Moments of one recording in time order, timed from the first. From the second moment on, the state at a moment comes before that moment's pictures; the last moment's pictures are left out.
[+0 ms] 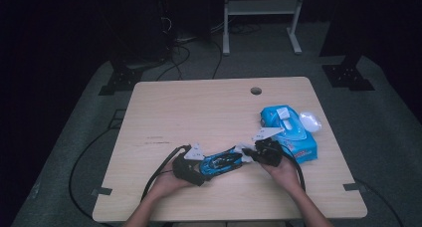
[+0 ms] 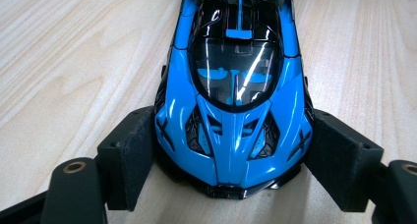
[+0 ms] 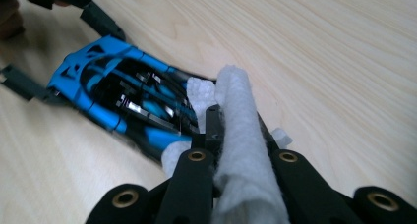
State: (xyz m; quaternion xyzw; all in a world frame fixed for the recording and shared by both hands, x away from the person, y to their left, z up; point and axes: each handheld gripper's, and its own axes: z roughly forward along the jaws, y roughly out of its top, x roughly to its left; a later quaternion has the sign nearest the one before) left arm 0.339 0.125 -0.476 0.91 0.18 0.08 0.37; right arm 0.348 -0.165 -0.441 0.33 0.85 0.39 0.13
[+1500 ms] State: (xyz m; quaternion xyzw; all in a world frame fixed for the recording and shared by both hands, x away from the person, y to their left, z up) left arm 0.340 0.124 -0.475 0.91 0.18 0.08 0.36; right arm 0.329 -0.154 -0.443 0.29 0.86 0.41 0.09
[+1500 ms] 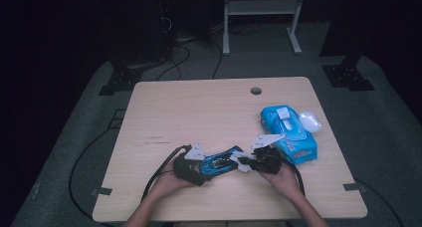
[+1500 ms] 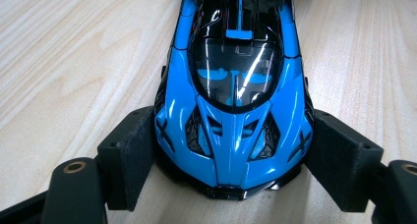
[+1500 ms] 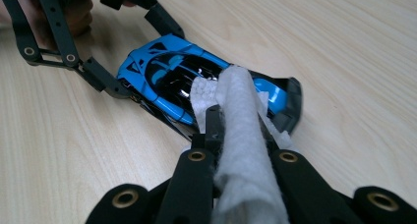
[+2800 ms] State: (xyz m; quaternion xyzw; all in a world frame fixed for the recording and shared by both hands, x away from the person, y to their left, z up) left arm 0.338 0.124 -0.474 0.91 0.18 0.08 0.36; right arm 0.338 -0.042 -0.459 0.22 0.89 0.41 0.00
